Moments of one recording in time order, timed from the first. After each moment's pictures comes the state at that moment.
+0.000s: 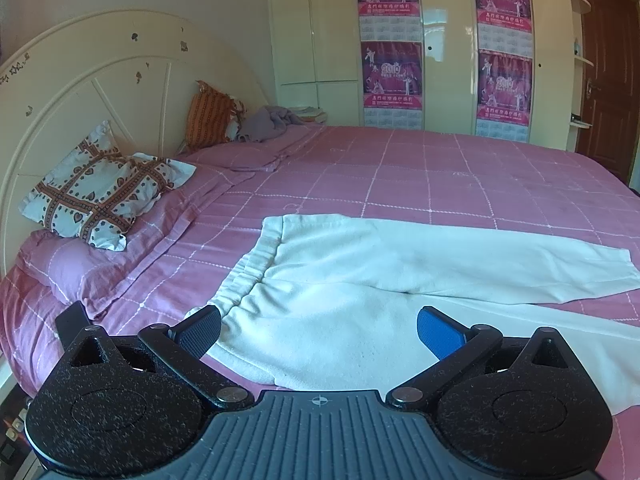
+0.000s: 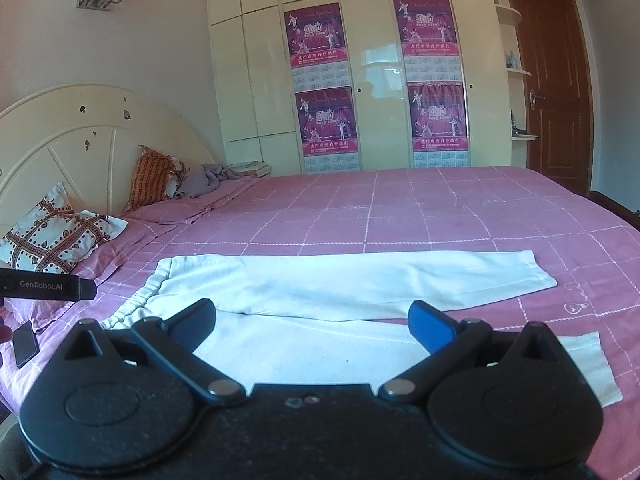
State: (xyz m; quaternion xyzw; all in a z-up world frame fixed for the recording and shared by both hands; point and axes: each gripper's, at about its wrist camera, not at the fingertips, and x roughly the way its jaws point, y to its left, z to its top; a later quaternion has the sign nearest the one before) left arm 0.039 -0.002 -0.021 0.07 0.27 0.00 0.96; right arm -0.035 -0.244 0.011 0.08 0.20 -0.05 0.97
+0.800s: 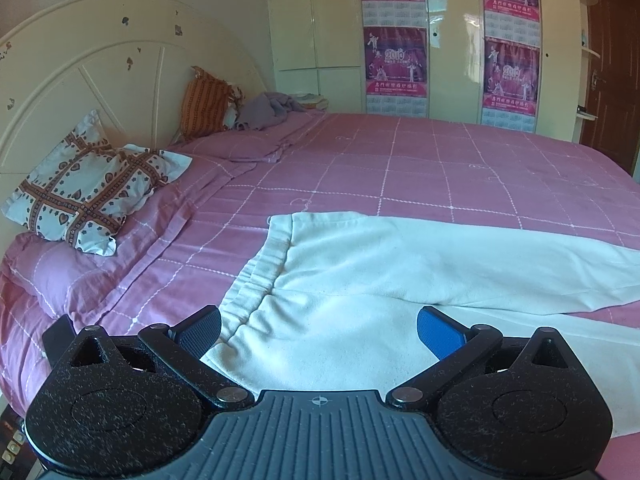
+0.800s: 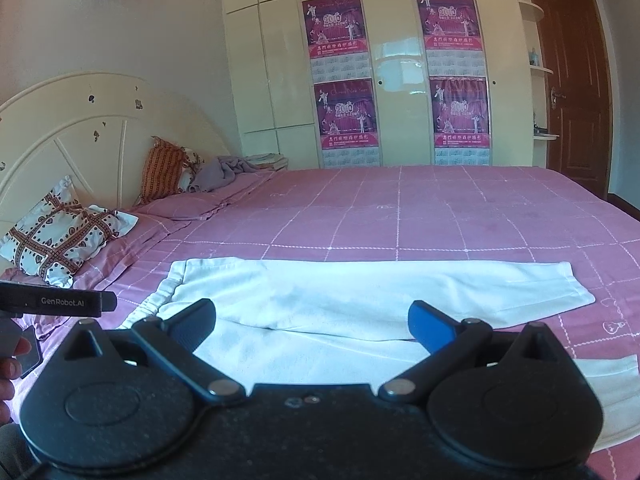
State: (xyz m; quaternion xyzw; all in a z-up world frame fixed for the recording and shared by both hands) left arm 0.116 0.024 -0.036 0.06 0.30 0.00 0.95; right arm 0.032 -0.218 0.021 0.06 0.22 -0.03 0.97
